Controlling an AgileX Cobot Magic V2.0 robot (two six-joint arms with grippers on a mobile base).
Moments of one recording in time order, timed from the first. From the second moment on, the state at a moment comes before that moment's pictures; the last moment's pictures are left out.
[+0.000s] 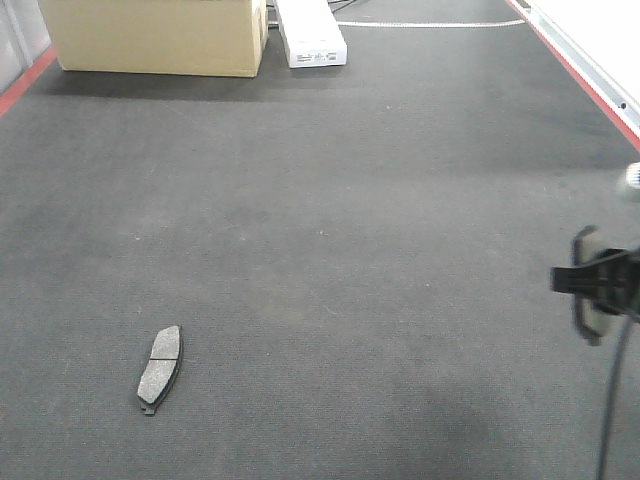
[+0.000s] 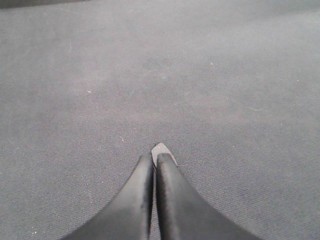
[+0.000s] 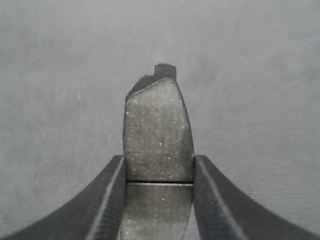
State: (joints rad) left arm -0.24 0.56 -0.53 -0.10 0.53 0.04; right arm 0.01 1.20 -0.77 0.01 0.46 0.04
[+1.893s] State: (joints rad) left arm -0.24 0.56 -0.53 -0.10 0.53 0.04; right arm 0.30 1.80 -1.06 0.11 0.65 0.12
